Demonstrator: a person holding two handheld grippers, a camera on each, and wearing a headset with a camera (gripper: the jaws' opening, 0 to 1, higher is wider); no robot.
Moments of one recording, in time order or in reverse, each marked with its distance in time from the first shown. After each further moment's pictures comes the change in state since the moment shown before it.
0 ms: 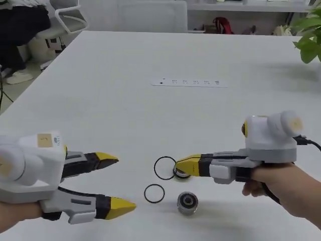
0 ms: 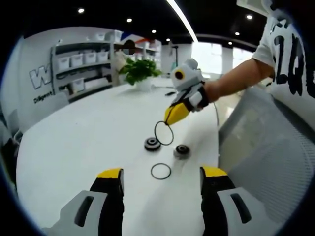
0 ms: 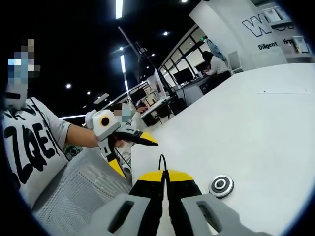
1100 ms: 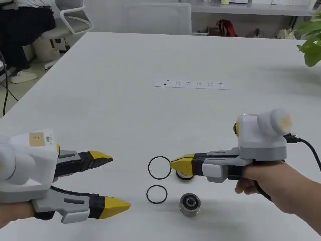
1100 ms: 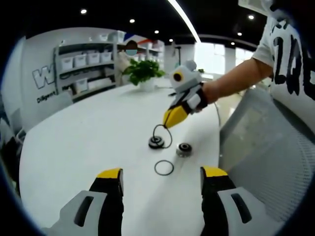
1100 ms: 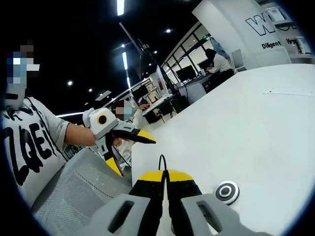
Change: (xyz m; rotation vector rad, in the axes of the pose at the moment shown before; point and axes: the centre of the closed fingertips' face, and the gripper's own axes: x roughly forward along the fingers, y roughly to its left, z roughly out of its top) left arm -0.014 0.004 -0.002 -0.006 -0.004 0.028; right arm 0.017 -0.004 0.000 -0.010 0.027 0.018
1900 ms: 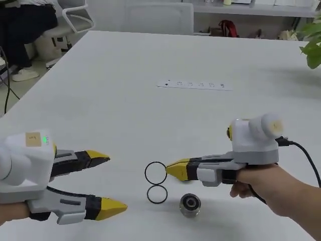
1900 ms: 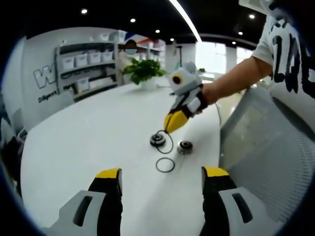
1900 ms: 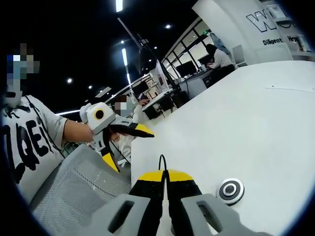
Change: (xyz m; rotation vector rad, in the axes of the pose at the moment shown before) left arm -0.006 0.003 -0.004 -0.001 0.006 0.013; right arm 0.011 -0.001 -0.011 0.006 0.041 0.005
